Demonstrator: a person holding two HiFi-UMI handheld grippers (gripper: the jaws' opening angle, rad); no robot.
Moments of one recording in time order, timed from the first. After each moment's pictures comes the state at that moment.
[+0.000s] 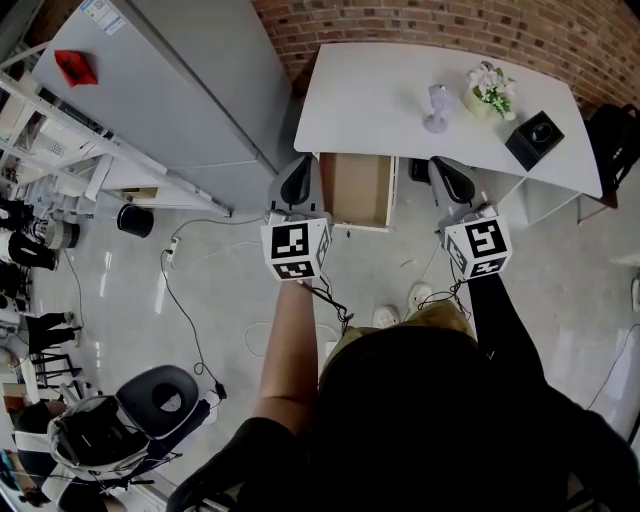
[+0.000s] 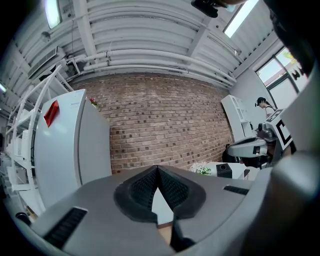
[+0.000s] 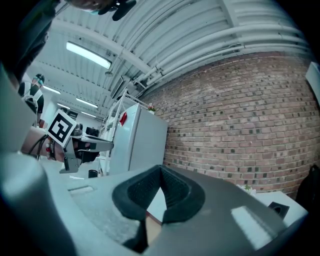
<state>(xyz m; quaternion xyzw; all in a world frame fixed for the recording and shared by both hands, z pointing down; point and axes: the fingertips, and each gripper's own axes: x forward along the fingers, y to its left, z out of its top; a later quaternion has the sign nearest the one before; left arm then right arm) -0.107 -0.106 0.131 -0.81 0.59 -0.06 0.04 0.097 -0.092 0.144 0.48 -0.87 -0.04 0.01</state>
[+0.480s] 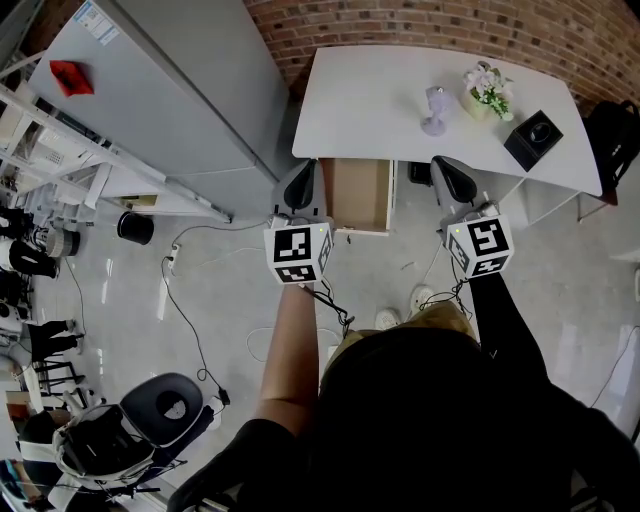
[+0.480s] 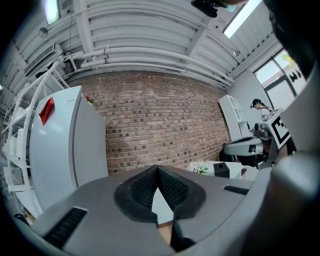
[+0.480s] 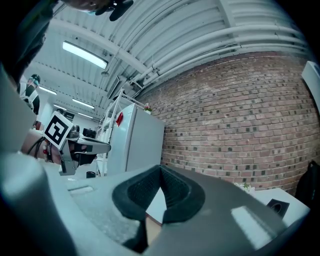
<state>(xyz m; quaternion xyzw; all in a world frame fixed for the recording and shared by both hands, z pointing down) -0.098 -0.115 0.136 -0.82 0.57 -0.07 0.04 0.106 -0.103 0.145 0.50 -0.87 -0.03 0.01</state>
